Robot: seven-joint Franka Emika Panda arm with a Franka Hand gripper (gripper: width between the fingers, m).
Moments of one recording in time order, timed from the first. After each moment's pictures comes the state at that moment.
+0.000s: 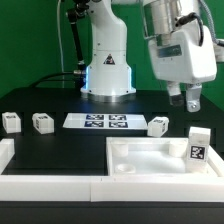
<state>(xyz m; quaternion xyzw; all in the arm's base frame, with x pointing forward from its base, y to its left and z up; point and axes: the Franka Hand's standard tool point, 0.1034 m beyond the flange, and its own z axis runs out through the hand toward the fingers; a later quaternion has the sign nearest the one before) 0.554 0.088 0.109 -0.78 0.62 0.01 0.12</state>
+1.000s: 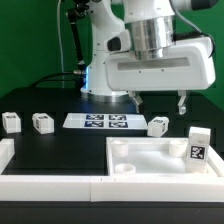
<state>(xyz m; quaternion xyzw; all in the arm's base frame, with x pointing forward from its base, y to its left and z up) 0.498 0.069 0.079 -0.95 0.28 0.02 0.09</state>
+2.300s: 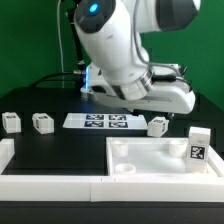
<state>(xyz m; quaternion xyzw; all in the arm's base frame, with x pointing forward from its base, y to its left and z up) 0.422 0.069 0.044 -0.88 0.25 0.37 0.15</state>
